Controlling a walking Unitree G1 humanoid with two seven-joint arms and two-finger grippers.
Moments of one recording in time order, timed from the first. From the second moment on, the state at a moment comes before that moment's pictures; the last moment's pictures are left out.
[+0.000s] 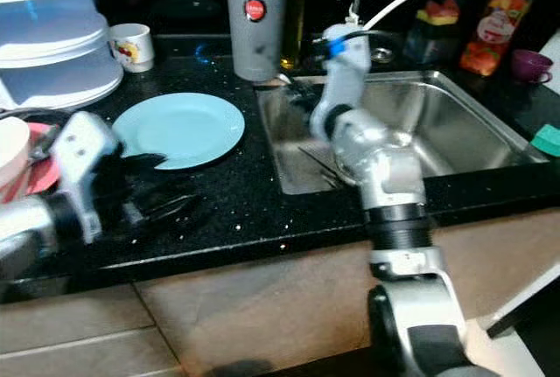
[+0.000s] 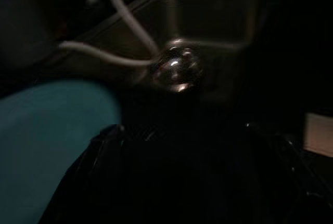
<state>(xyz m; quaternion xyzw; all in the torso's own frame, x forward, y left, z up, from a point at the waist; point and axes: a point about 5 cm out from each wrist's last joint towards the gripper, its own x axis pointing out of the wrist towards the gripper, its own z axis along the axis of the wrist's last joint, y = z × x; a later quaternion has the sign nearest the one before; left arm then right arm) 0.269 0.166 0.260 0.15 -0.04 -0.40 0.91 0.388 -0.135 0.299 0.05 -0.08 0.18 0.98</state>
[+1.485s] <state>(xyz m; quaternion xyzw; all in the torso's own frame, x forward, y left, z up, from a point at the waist) 0.322 0.186 0.273 0.20 -0.07 -0.22 0.95 0.397 -0.117 0.255 0.05 -0.01 0.17 0.98</state>
